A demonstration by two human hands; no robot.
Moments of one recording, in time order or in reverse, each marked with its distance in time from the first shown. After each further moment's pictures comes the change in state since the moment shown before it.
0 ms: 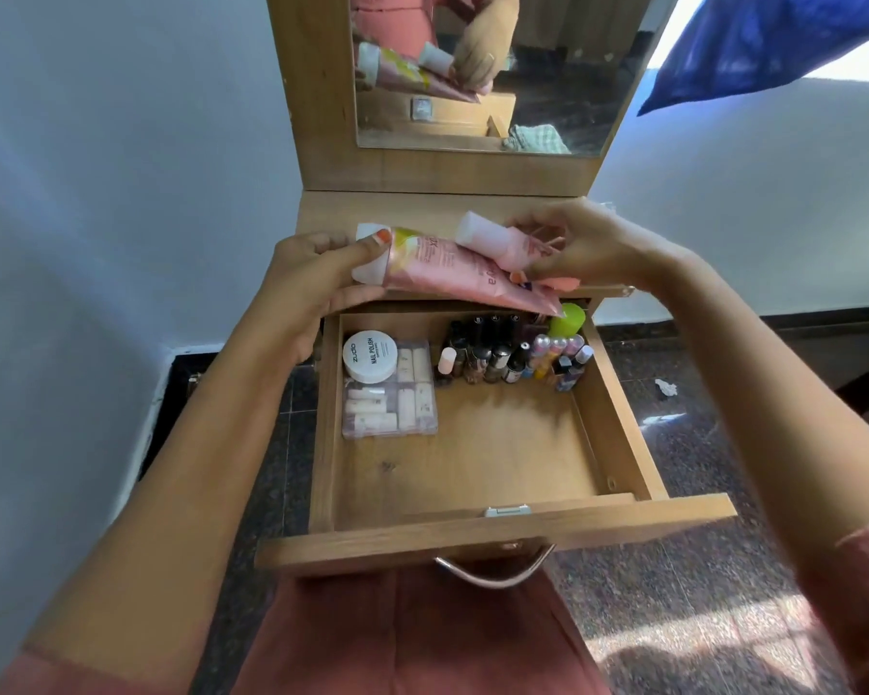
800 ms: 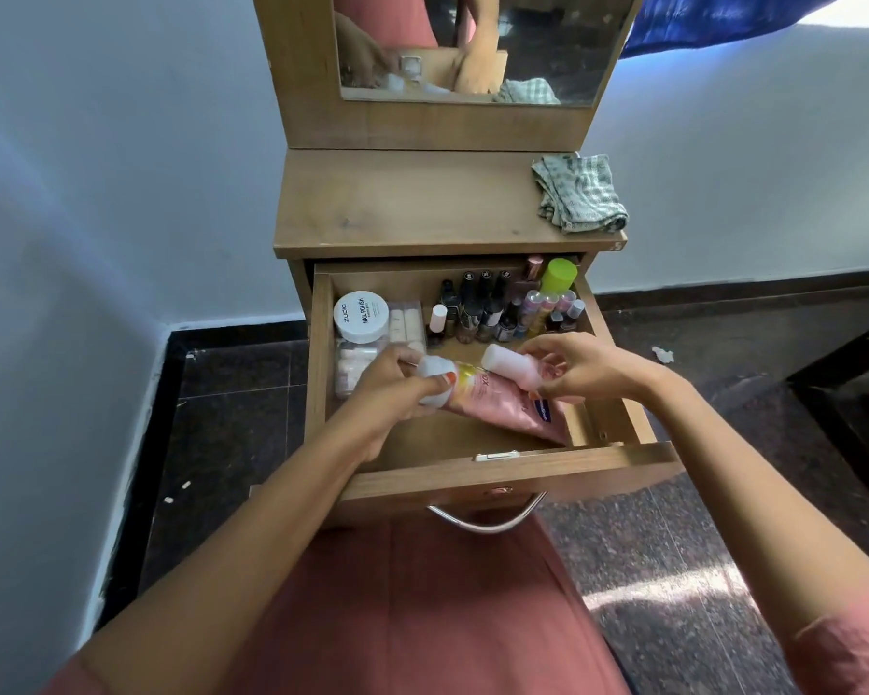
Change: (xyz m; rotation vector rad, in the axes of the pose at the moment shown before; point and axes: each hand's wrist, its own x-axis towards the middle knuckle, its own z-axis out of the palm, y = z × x) left_hand -0.058 -0.113 0.045 0.116 -0.133 -0.328; right_hand -0.079 0.057 0.100 0.066 -0.283 0.273
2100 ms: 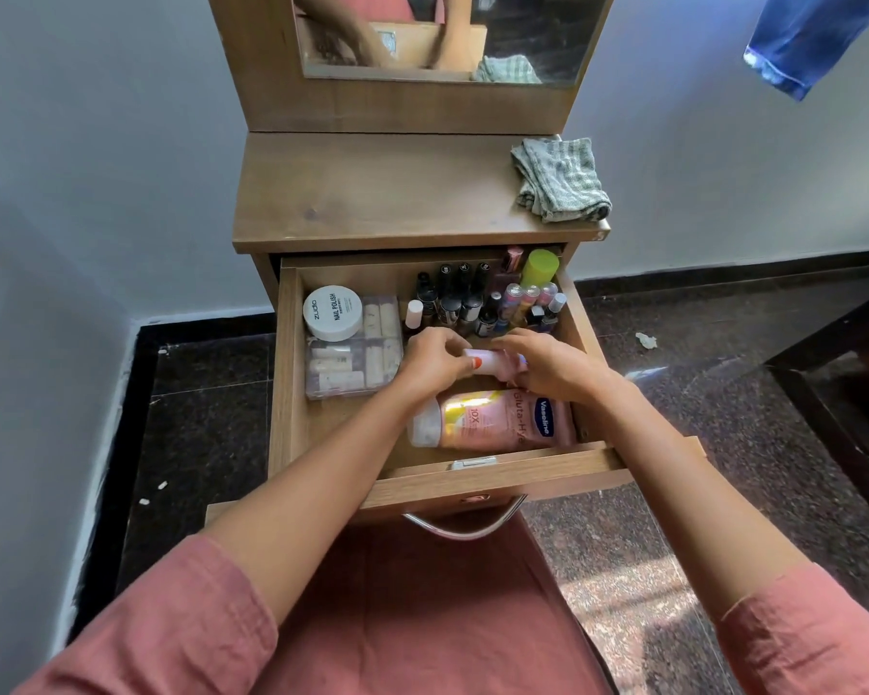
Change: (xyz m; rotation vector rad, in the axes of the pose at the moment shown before) left_hand 0.054 0.003 0.055 0.524 -0.065 0.112; right_hand 0.031 0.019 0.018 -0.216 0.071 -0.035
